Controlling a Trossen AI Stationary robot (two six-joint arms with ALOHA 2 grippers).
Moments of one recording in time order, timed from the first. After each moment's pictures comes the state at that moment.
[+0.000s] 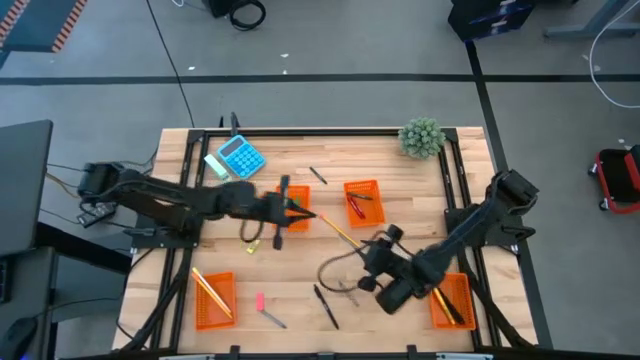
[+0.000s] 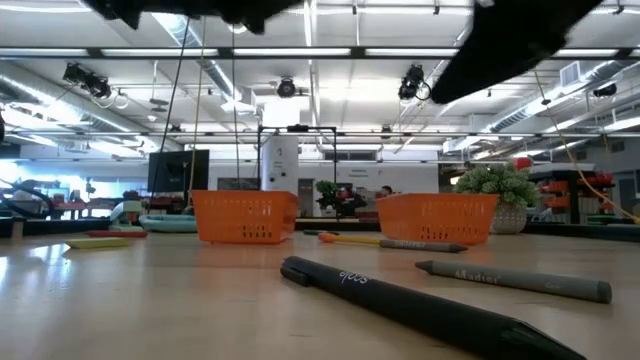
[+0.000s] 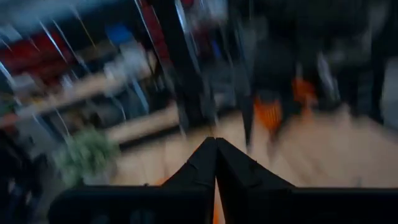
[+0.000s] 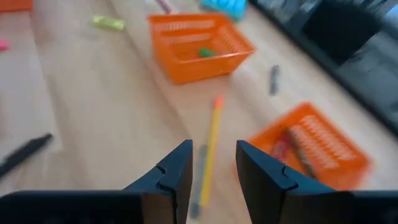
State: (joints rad) left arm -0.09 1.27 0.71 0.51 -0.05 0.31; right arm 0.63 1.69 1.11 -0.63 0.95 0.88
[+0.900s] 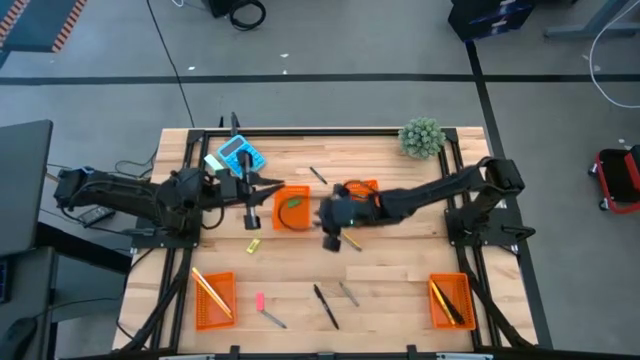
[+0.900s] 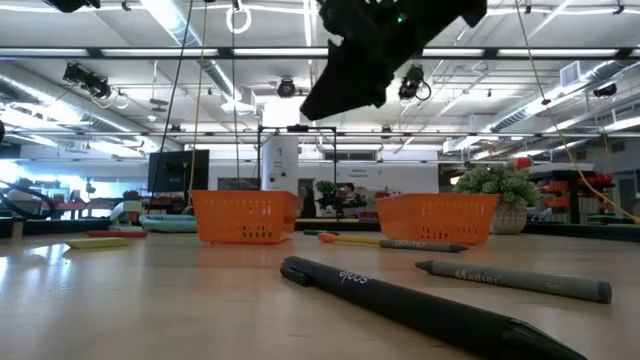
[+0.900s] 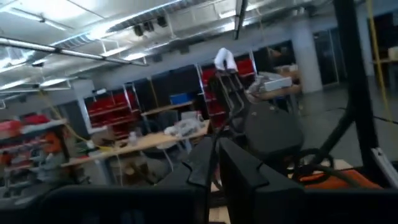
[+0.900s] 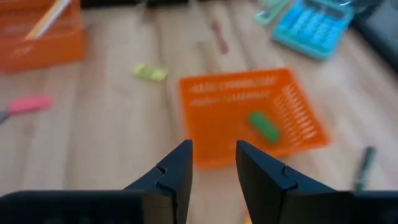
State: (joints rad) left arm -0.06 0.96 0.60 0.65 -0.18 0.30; right arm 0.13 1.70 1.16 -0.12 0.28 0.18
